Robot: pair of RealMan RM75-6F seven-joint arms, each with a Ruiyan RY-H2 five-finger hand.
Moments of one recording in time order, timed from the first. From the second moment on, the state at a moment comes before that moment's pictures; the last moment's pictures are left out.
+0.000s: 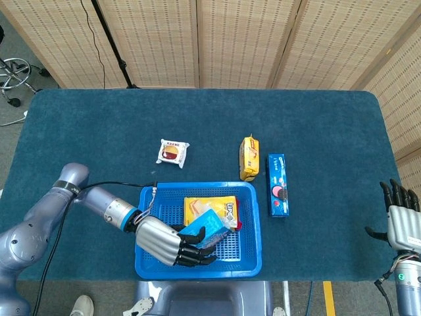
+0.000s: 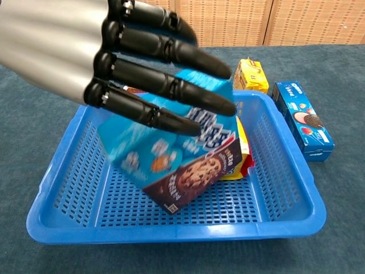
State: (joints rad) left arm -1.21 -1.64 0.14 -0.54 2.45 1.95 0.05; right arm 0.13 -1.18 0.16 -1.57 -1.20 1.34 -0.17
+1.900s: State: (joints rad) left arm -1.14 -1.70 -0.11 -0.73 1.33 0.47 -0.33; right arm 0.15 -1.17 0.14 -1.59 -1.18 1.30 -0.17
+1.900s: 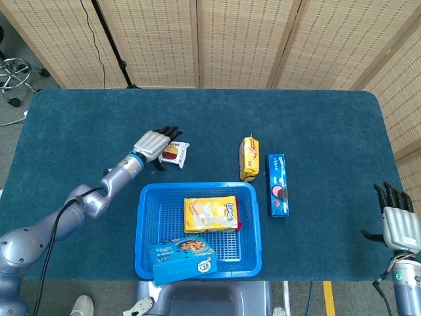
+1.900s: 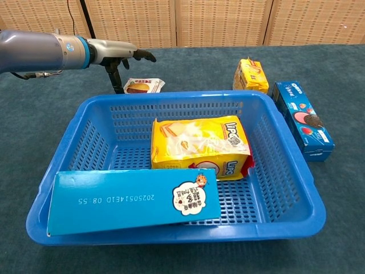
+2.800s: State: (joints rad) left arm -1.11 -1.70 -0.15 -0.70 1.37 0.61 -0.40; right arm 0.16 -1.17 0.13 -1.59 -1.18 1.29 -0.17
